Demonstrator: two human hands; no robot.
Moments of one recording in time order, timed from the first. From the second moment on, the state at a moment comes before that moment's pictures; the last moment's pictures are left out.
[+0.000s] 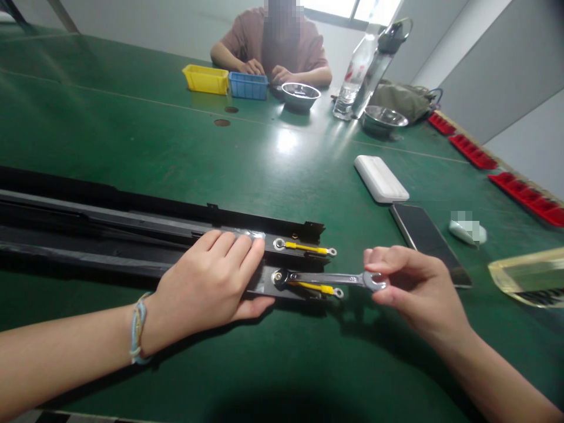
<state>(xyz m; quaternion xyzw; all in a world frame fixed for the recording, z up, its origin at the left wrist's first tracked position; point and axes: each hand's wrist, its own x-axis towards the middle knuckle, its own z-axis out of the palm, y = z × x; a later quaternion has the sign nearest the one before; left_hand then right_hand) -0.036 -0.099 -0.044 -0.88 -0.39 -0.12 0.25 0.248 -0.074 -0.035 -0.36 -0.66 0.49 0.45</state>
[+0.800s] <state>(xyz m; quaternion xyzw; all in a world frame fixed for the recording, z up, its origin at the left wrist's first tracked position) -0.034 -0.099 -0.041 -0.88 -0.39 -0.12 0.25 0.246 -0.077 -0.028 -0.29 -0.70 0.49 0.42</state>
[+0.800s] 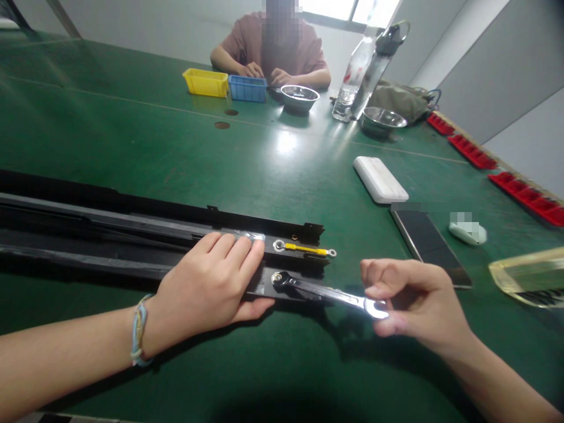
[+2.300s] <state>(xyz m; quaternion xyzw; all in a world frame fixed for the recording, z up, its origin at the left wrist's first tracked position) -0.031 -0.105 -0.026 -0.88 -0.39 -0.13 0.23 0.240 -0.089 -0.010 -0.30 -0.71 0.49 0.42</state>
